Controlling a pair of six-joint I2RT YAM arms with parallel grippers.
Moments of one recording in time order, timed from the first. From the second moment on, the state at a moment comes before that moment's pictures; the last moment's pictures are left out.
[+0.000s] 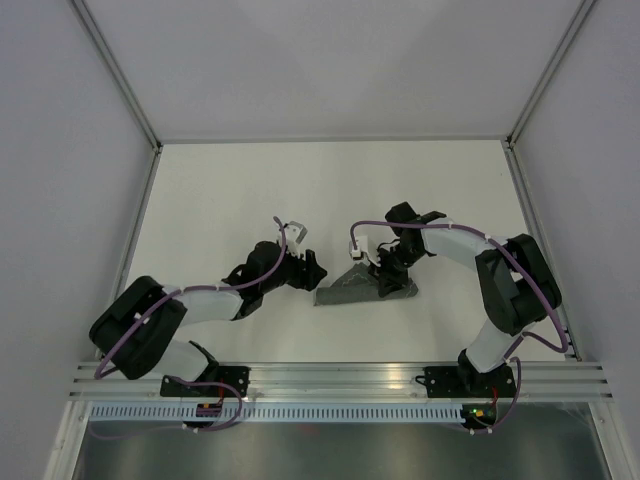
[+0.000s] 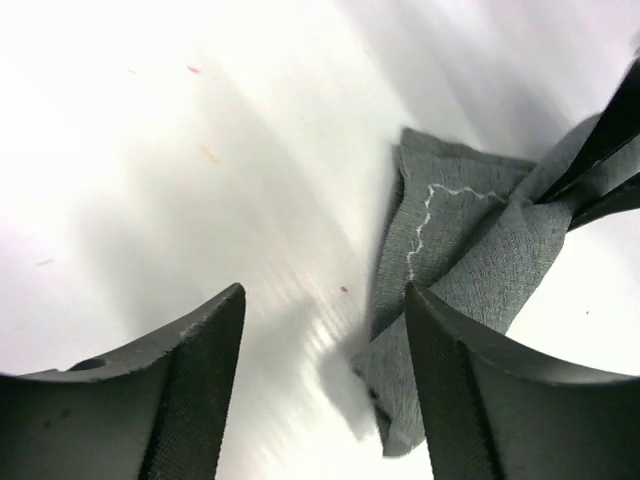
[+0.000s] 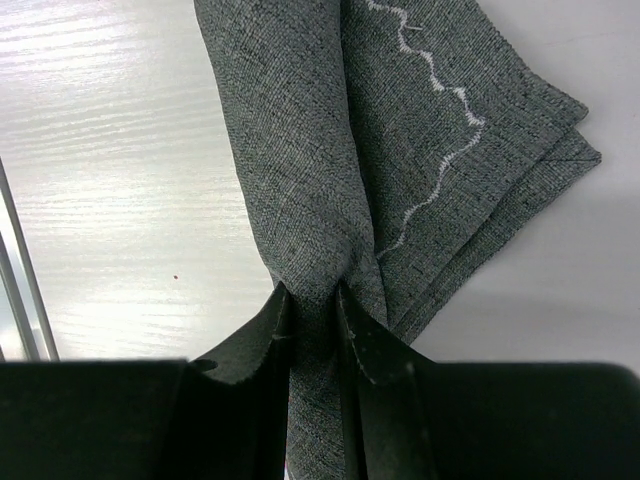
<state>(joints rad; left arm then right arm) -0.67 1.47 0.46 0.54 0.15 -0.32 0.44 1.70 0.99 -0.76 -0.61 -0.95</state>
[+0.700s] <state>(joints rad) -1.19 1.41 0.44 0.70 -0.30 0.30 0.40 1.91 1.22 -1.00 -0.67 -0.95</state>
